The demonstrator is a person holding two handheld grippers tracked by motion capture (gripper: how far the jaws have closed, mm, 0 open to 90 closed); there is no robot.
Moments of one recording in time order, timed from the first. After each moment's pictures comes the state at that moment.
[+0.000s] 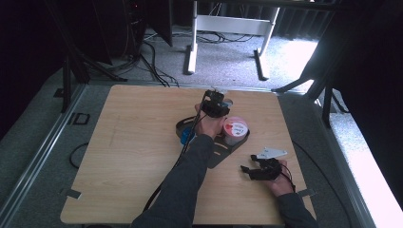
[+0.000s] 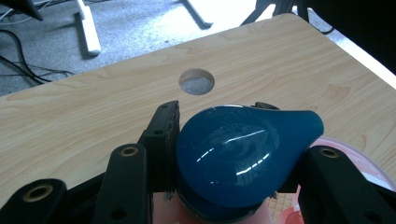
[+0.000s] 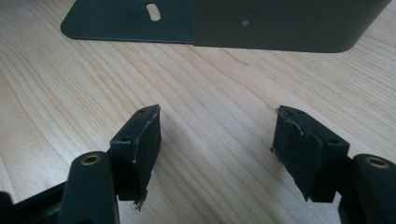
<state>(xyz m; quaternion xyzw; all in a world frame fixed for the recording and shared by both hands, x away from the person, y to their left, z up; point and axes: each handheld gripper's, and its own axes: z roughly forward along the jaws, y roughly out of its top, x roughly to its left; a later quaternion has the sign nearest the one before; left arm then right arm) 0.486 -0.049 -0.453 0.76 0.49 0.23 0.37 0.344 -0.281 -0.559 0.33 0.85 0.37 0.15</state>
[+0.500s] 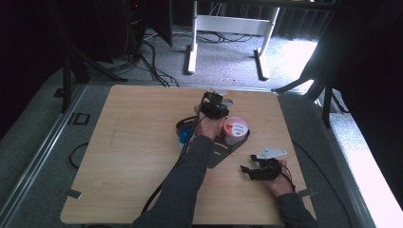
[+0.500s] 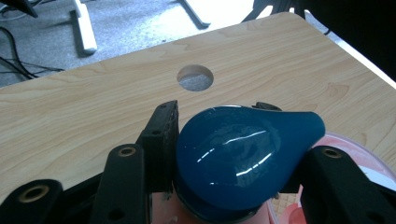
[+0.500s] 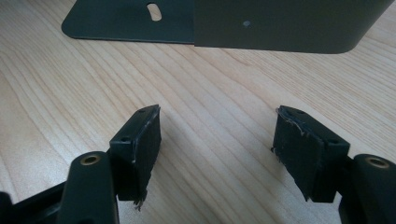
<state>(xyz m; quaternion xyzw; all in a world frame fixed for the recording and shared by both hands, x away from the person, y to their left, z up) 0.486 -0.048 -0.460 0.75 0.49 0.22 0.37 0.344 -0.281 -0.559 0.33 0.85 0.37 0.15</state>
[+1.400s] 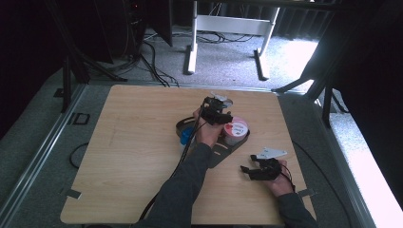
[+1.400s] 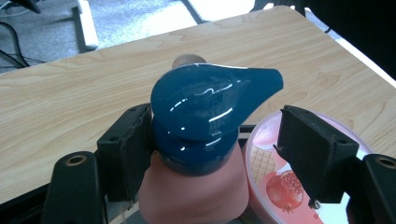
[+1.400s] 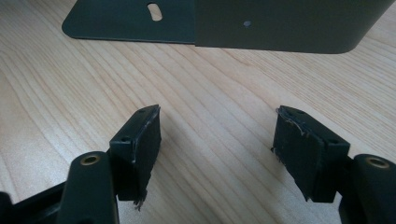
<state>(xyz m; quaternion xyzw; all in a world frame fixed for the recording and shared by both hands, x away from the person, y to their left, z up) 0.463 -0.049 -0.461 0.75 0.50 0.22 0.38 0.343 -0.280 -0.559 0.33 0.85 0.37 0.15</state>
